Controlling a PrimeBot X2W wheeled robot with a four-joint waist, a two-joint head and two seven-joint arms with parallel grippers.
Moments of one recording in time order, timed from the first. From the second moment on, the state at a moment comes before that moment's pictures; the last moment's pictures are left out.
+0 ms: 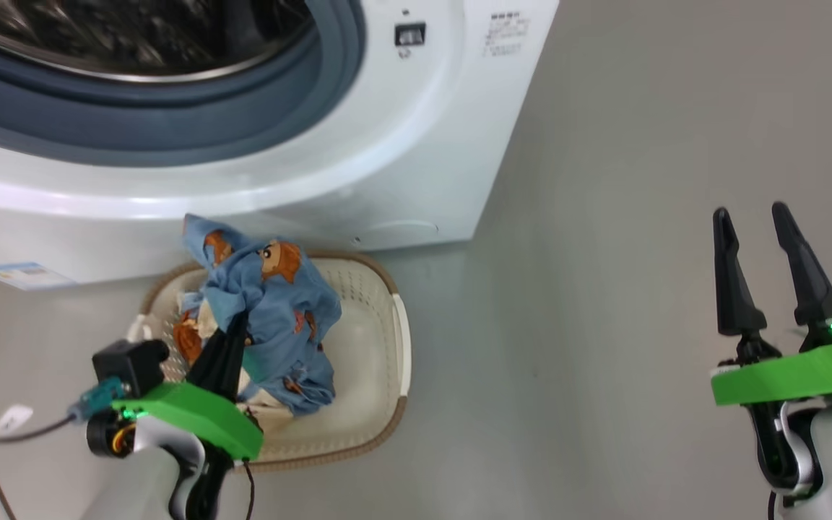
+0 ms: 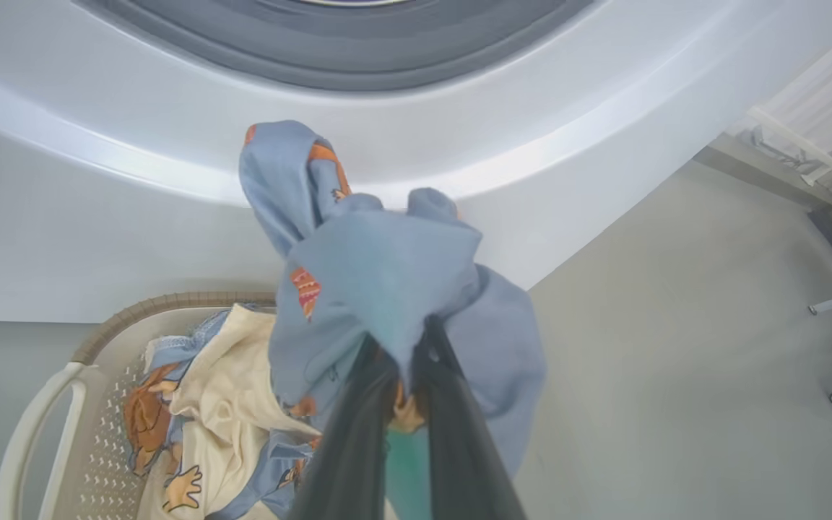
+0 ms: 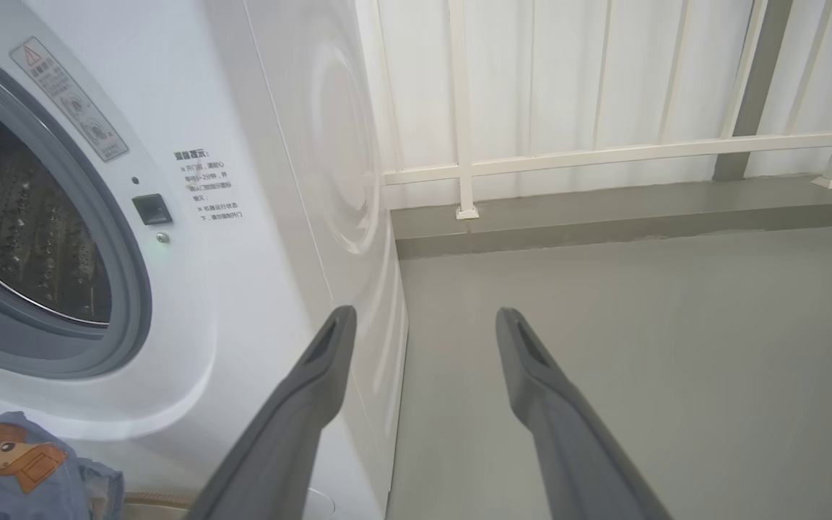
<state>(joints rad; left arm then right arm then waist) -0.50 0.24 -0.50 0.72 -0.79 -0.13 -0.25 -0.22 -0.16 0.00 0.12 0.34 0.13 -0.25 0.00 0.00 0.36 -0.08</state>
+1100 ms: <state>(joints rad) -0.01 0.17 -0.10 0.22 -0.34 -0.13 -0.25 -0.02 -0.17 -0.04 0.14 0.34 0.13 -0.25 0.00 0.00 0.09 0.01</state>
